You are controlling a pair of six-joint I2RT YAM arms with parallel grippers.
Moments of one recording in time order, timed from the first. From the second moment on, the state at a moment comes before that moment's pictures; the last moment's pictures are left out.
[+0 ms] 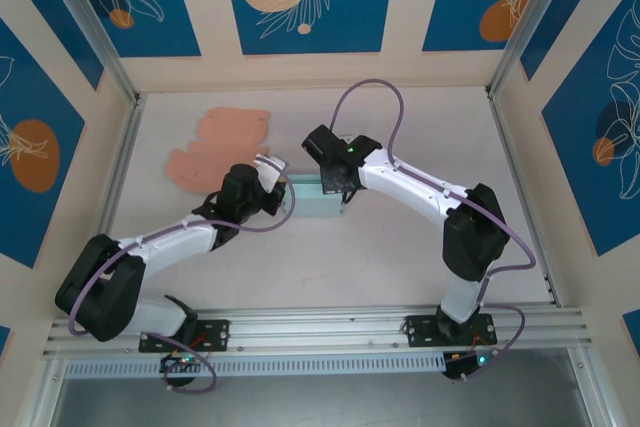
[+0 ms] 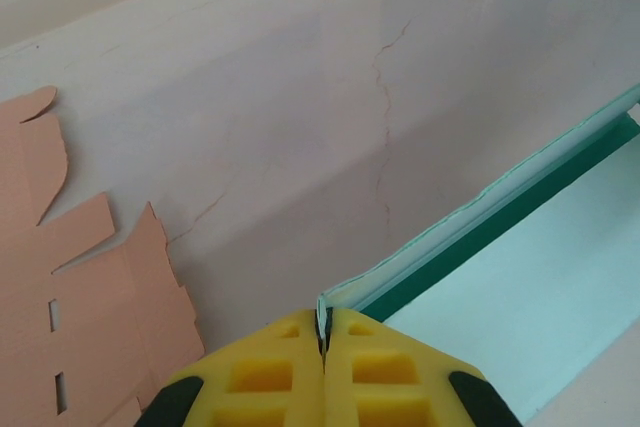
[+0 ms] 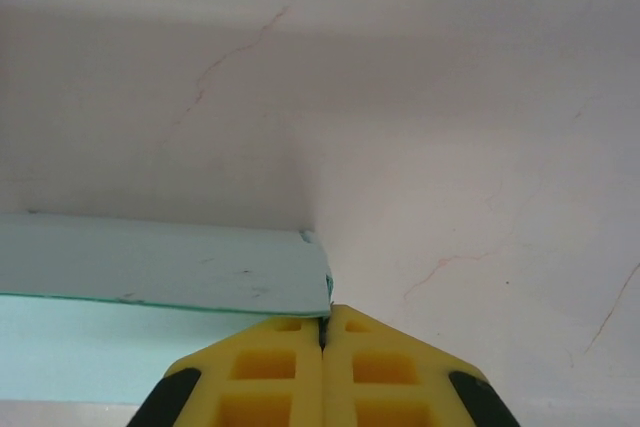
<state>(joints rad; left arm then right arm) -0.59 1.36 0.64 0.23 0.00 0.05 0.79 1.77 1.50 -0.97 0.37 0.64</state>
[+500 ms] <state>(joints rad) -0.59 1.34 0.74 0.02 0.09 -0.10 0.82 1.74 1.42 -0.88 0.45 0.65</state>
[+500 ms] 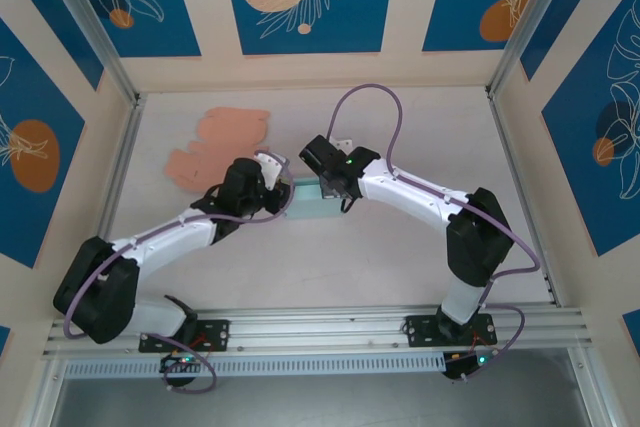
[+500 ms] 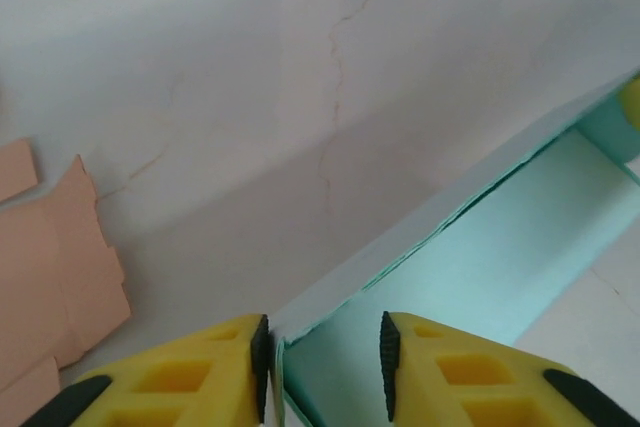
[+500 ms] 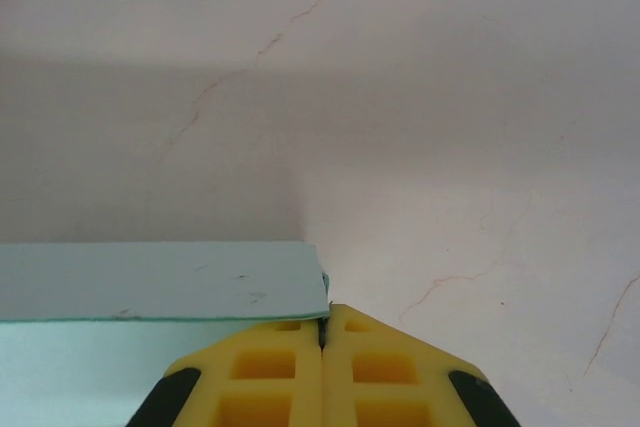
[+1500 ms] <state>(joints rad) -0.41 1.35 1.04 -0.56 0.26 0.17 0.85 1.74 1.42 -0.86 0.43 0.64</state>
